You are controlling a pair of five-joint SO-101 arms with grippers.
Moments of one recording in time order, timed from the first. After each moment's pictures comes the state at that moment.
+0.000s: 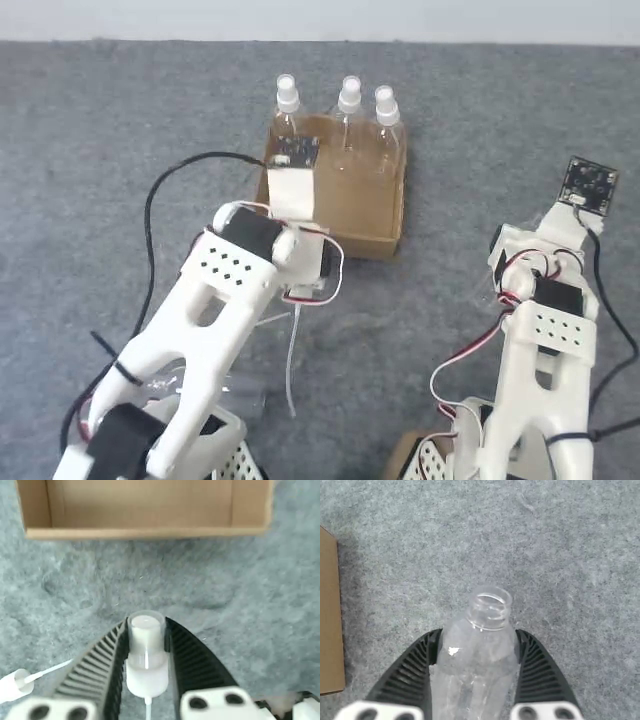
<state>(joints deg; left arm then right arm) 22.3 -19.5 28.1 80.1 26.6 14.4 -39.6 57.5 38.5 -5.1</state>
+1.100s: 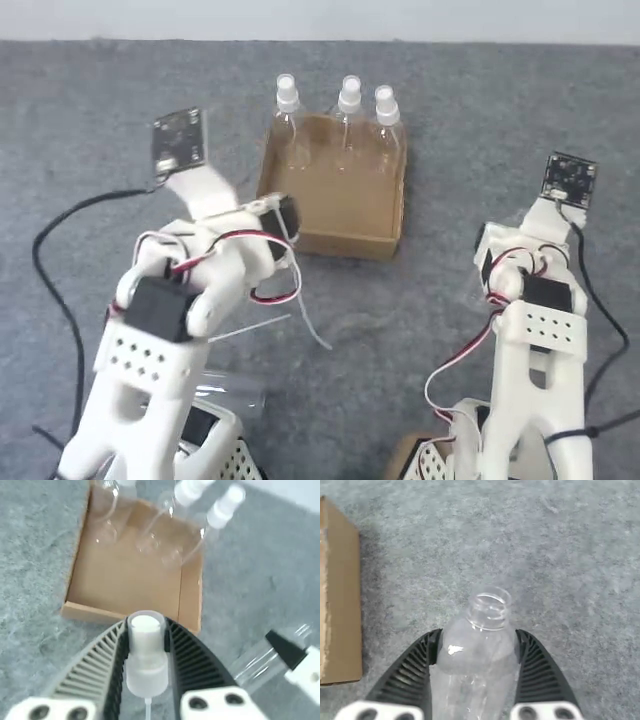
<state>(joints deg) 14.9 -47.9 35.9 68.0 37.0 10.2 -39.6 57.5 38.5 -5.1</state>
